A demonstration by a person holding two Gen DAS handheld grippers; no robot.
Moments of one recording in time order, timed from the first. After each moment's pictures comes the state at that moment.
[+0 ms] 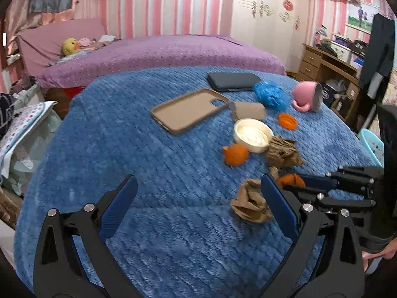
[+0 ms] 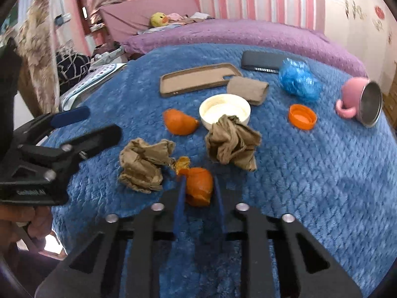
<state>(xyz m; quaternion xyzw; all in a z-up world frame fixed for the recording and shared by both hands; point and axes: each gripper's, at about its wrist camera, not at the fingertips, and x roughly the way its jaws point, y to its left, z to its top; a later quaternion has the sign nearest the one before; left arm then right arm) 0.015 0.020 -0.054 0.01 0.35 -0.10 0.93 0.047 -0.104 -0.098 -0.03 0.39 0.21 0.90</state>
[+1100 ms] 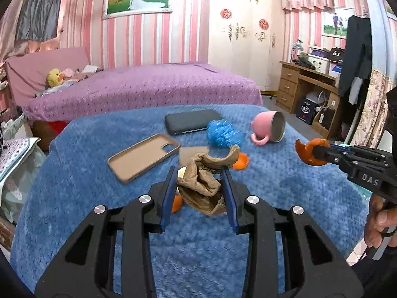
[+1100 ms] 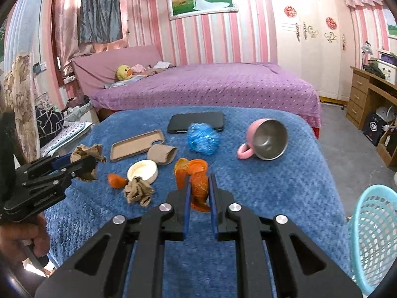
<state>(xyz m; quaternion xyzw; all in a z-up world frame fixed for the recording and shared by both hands) 0.000 -0.060 -0.001 0.02 0.26 -0.14 0.96 0.018 -0.237 -0.023 0.03 0.27 0.09 0.96</state>
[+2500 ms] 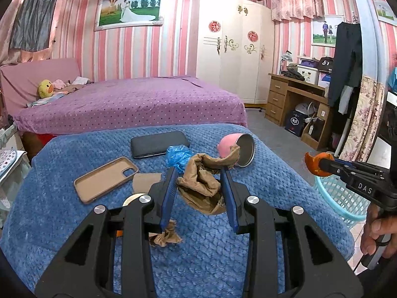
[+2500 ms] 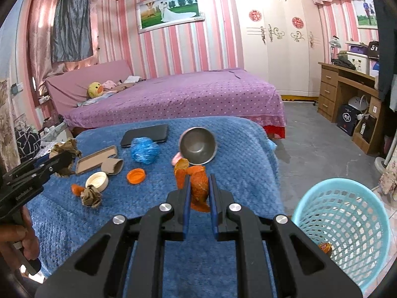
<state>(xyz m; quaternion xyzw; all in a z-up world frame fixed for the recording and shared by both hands) 0.001 -0.128 0.016 0.01 0.22 -0.17 0.96 -0.004 -0.337 -0.012 0.06 0.25 0.01 0.97</state>
